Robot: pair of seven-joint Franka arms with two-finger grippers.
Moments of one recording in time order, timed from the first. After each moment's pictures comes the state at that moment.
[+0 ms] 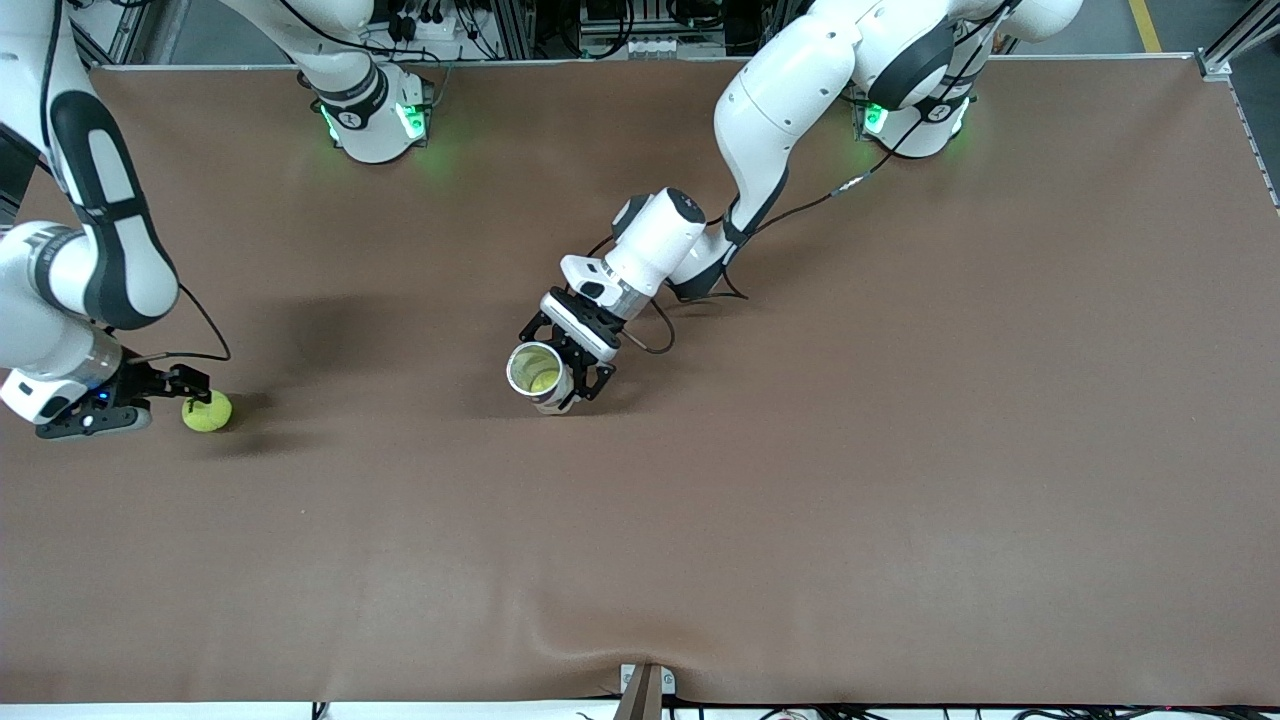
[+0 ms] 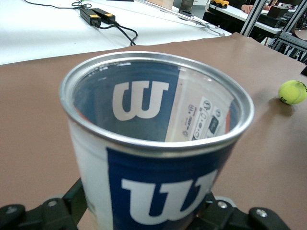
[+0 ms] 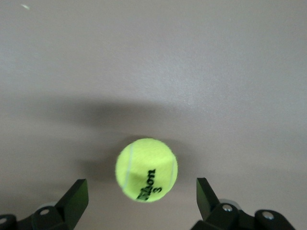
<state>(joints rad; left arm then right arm) -0.82 1.02 -0.24 -1.44 -0.50 3.54 0.33 -0.30 0.41 -0.03 -2.02 -0.01 2.48 -0.50</state>
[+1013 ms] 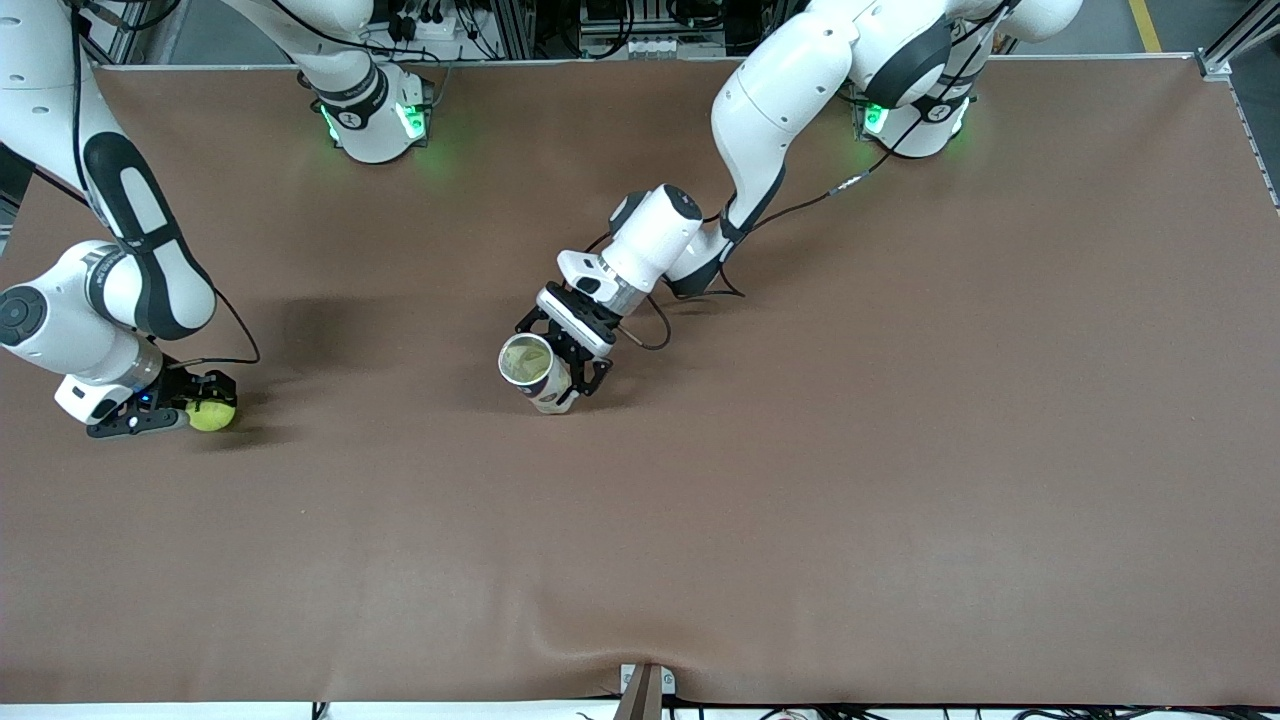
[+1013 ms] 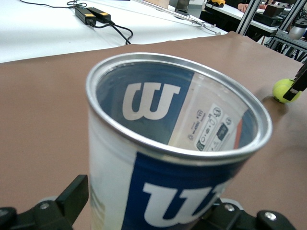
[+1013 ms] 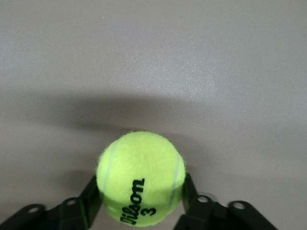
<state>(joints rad) -0.83 1.02 -0.24 -1.44 -0.50 3.54 0.33 -0.31 0.49 -0.02 -2.06 -0.01 2.59 -0.51</state>
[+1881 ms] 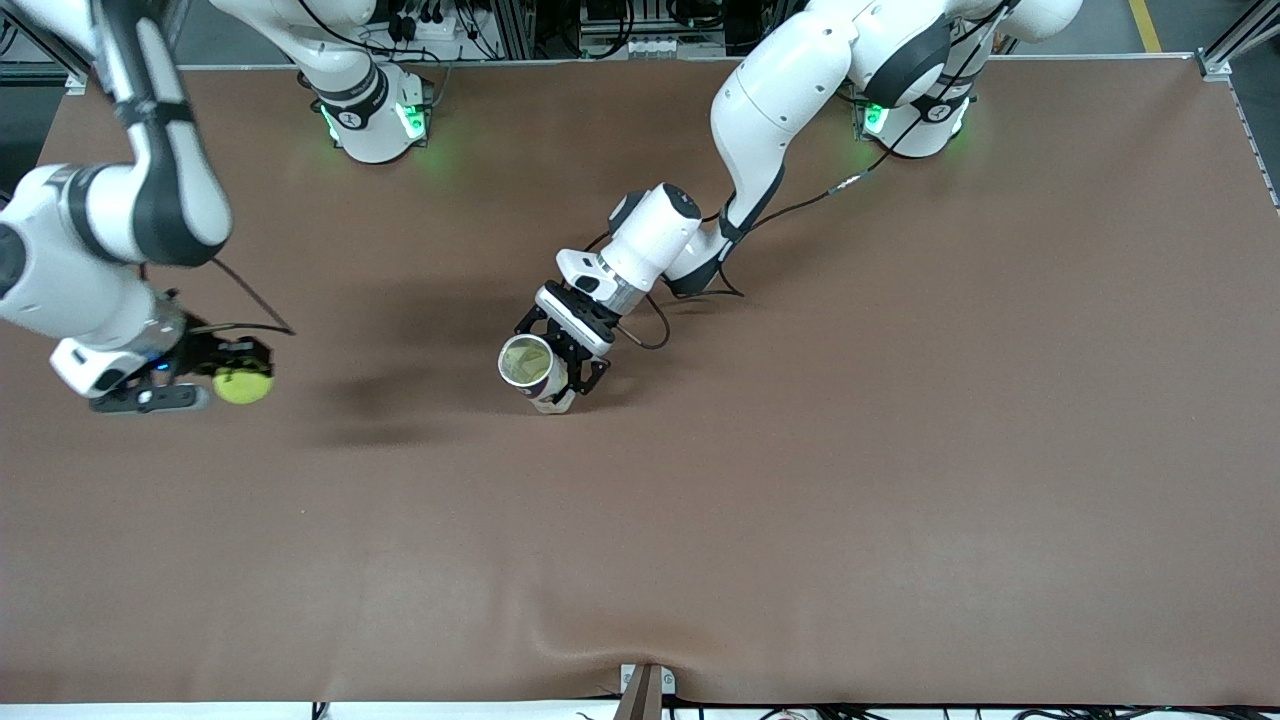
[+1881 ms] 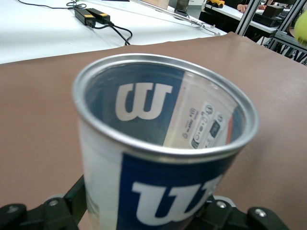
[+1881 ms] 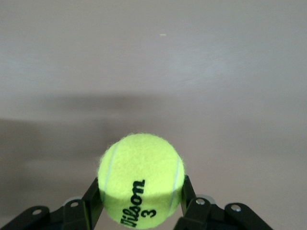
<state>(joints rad) -0.83 1.02 -0.24 -1.44 -0.50 3.54 0.33 -0.07 0.14 0.09 -1.98 -0.01 2.06 0.02</state>
